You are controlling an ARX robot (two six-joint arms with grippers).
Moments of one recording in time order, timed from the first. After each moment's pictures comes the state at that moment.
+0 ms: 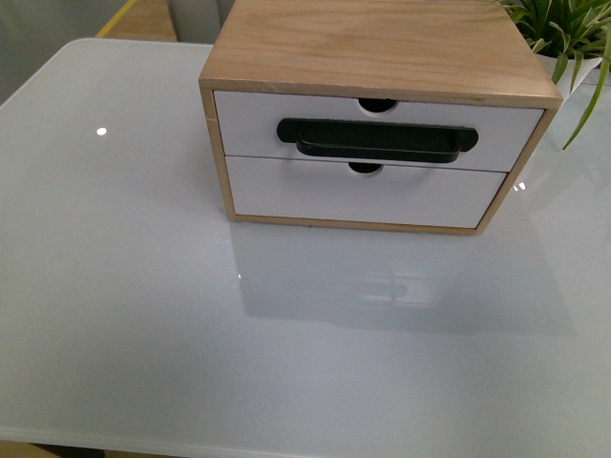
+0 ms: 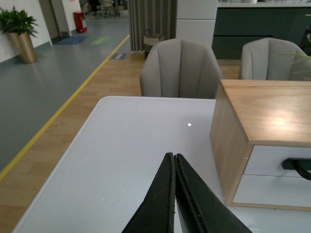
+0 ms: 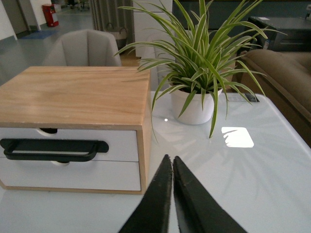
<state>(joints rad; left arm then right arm) 0.00 0.80 0.14 0.65 0.00 0.00 0.00 0.71 0.07 0.62 0.00 -0.02</state>
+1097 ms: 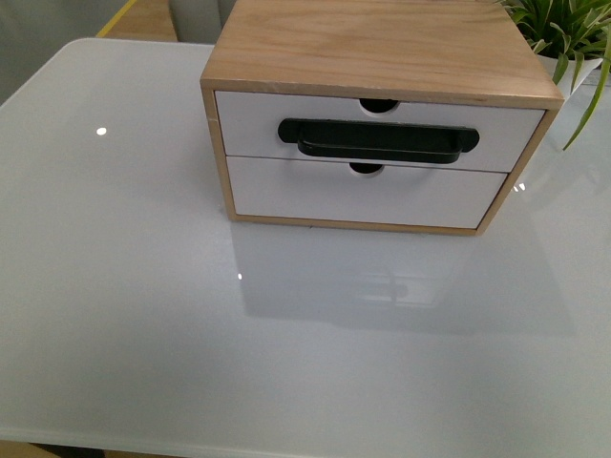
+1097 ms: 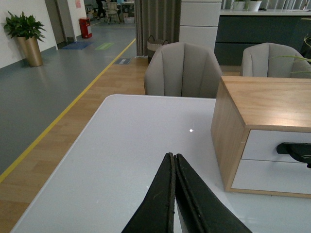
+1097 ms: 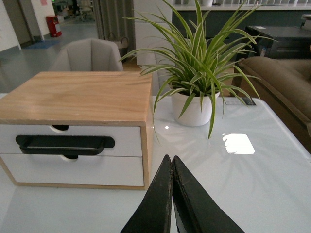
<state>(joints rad) 0.00 0.23 0.02 0.23 0.00 0.00 0.00 0.18 0.02 0.18 0.00 -0.01</state>
